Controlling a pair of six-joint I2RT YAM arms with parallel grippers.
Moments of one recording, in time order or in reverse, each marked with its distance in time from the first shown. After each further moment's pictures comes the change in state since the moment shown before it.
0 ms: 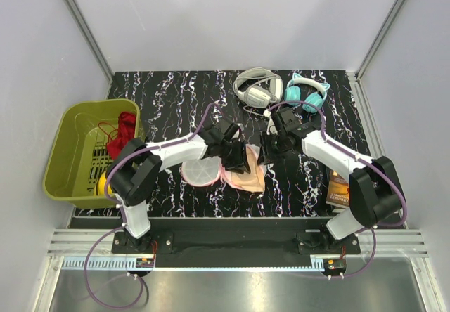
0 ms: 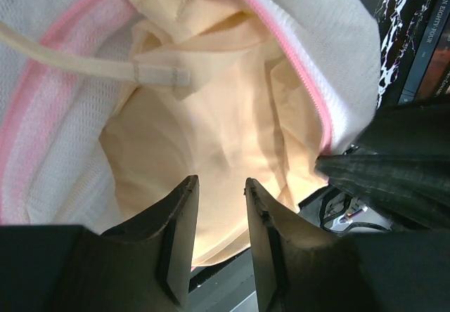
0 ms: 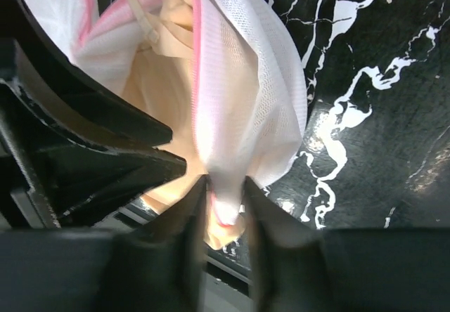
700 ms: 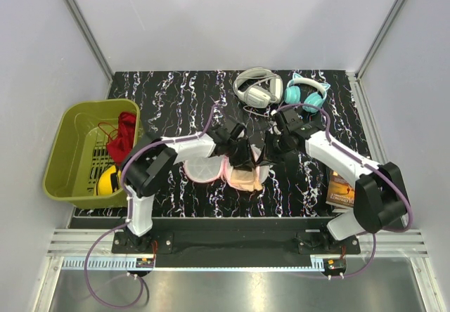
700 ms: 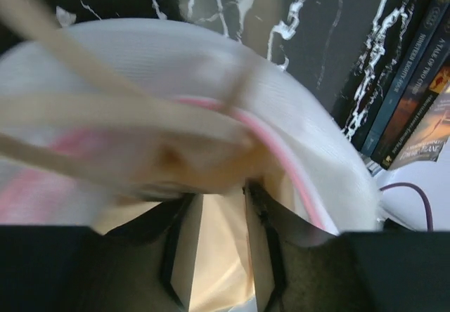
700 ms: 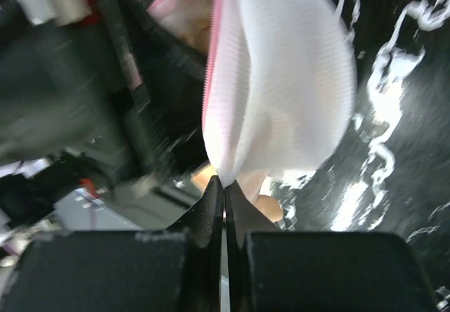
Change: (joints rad) left arm 0.004 0.127 0.079 0.072 0.014 -0.134; right arm 0.000 -0.038 0.005 -0.040 -0.054 0.227
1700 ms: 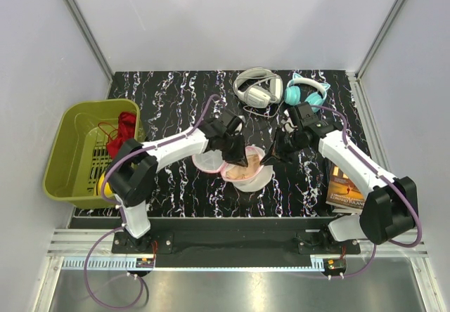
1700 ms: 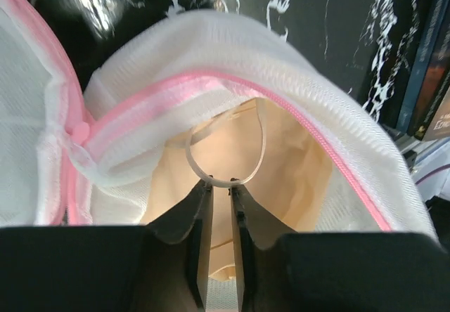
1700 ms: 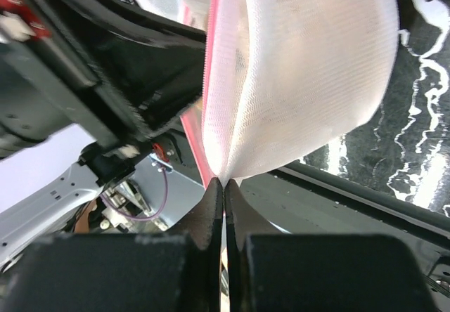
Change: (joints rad) left arm -0.003 -0.135 0.041 -0.197 -0.096 0.191; right arm -0.094 -0.109 0.051 -0.195 -0.175 0.137
